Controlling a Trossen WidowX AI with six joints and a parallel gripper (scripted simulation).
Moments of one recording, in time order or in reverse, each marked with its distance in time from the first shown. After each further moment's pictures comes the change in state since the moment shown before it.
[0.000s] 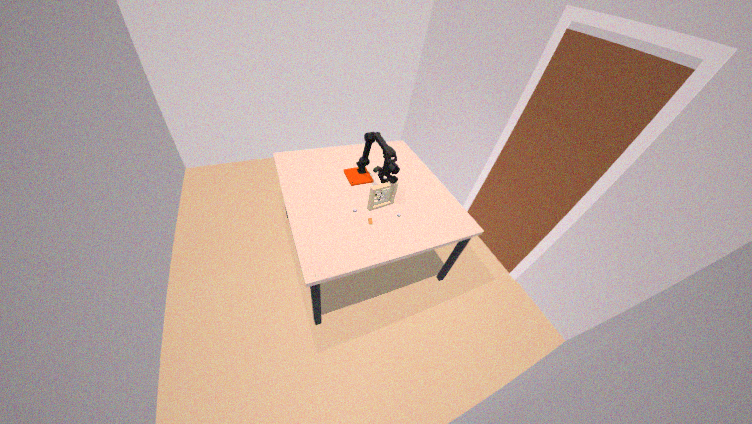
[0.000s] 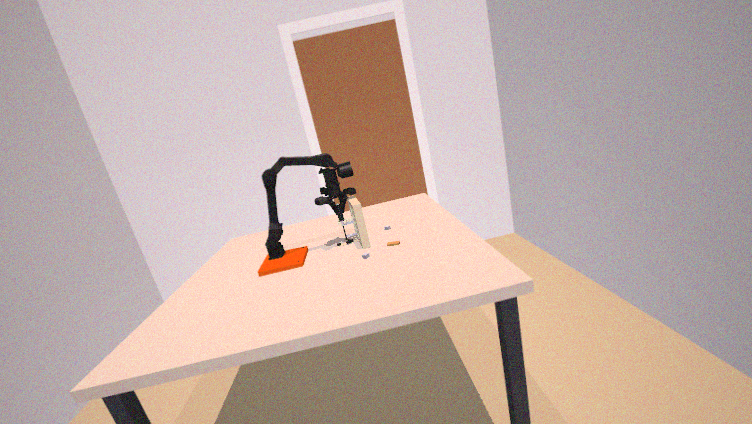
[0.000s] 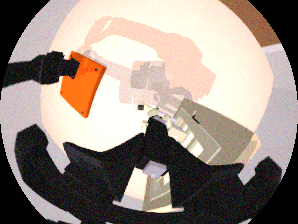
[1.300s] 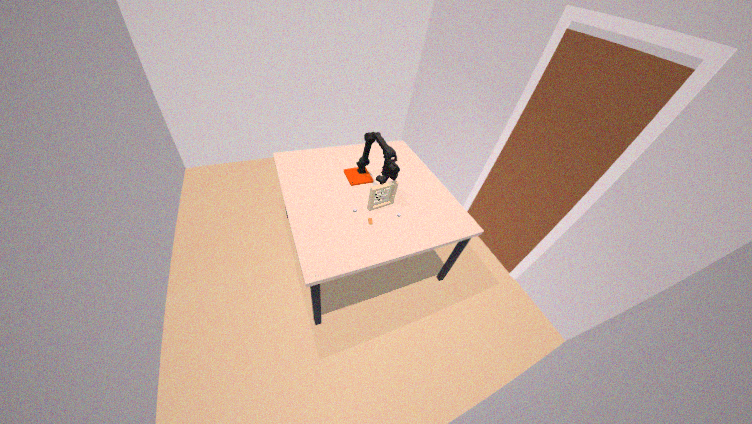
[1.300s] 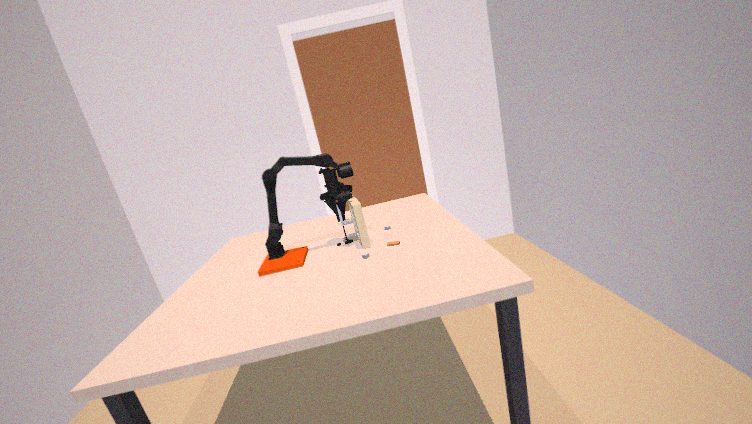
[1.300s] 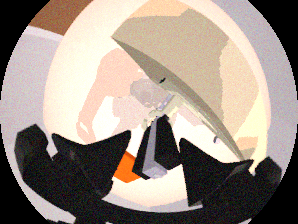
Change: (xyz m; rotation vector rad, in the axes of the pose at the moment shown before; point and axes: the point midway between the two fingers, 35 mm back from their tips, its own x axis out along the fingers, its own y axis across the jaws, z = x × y) arm 0.000 0.000 0.002 1.391 -0.002 0.004
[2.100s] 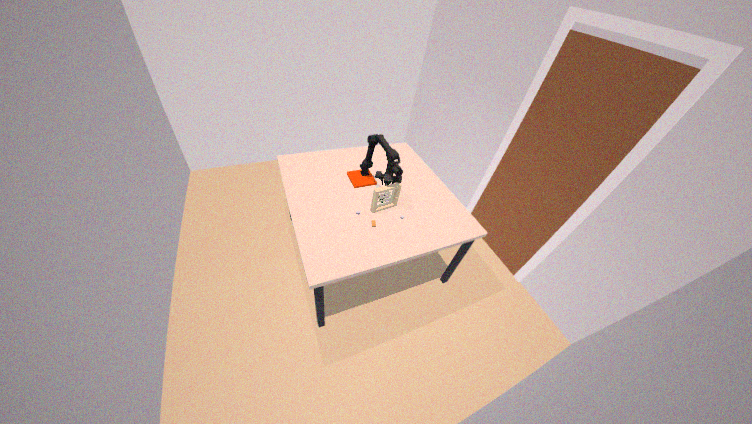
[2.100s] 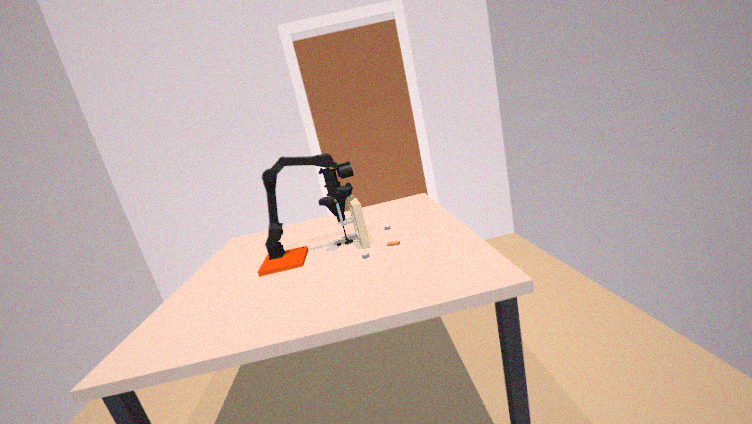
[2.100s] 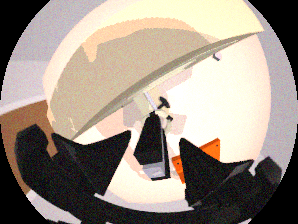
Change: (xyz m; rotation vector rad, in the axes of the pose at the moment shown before) arm 0.000 0.000 0.000 1.190 0.000 0.000
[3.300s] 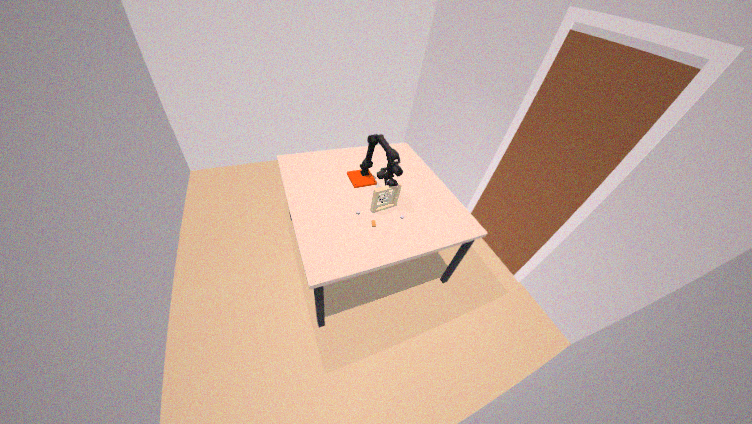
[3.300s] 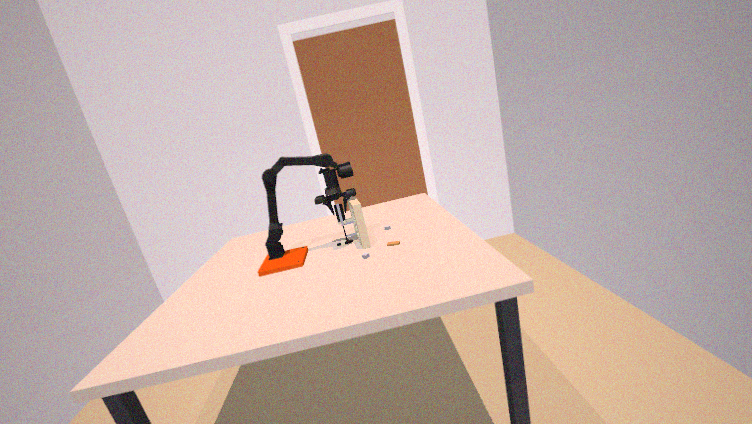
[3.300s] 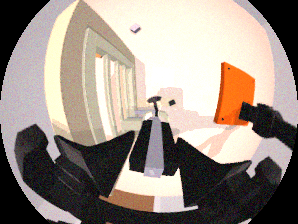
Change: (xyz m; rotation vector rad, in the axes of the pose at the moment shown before) arm 0.000 0.000 0.000 1.062 0.000 0.001
